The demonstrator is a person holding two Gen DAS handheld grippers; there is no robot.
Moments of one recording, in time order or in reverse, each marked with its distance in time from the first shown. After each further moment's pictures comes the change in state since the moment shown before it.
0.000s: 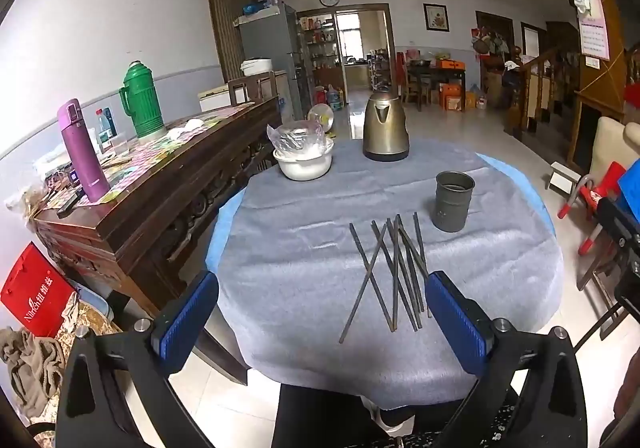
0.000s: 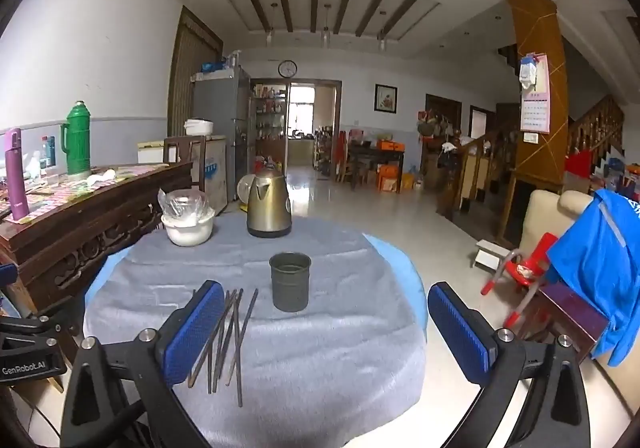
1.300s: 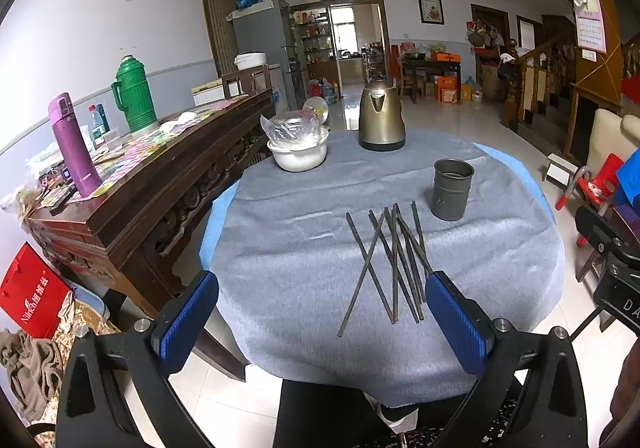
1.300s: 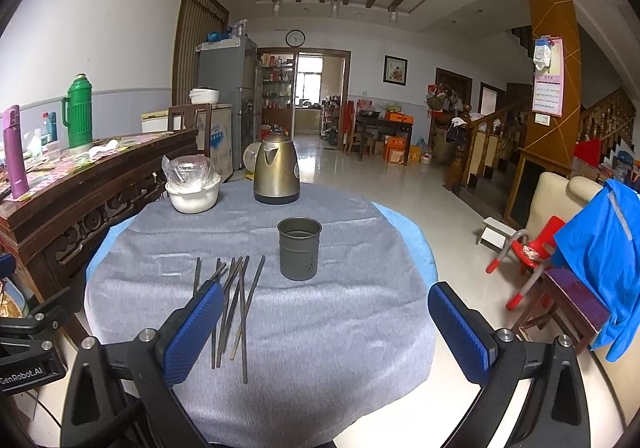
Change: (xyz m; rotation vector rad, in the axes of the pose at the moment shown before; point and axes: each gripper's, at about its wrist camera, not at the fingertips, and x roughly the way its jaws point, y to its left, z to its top) left arm 0.017 -0.001 -0.007 0.015 0.034 -0.023; right arm 0.032 0.018 -0.016 -0.016 0.128 0.030
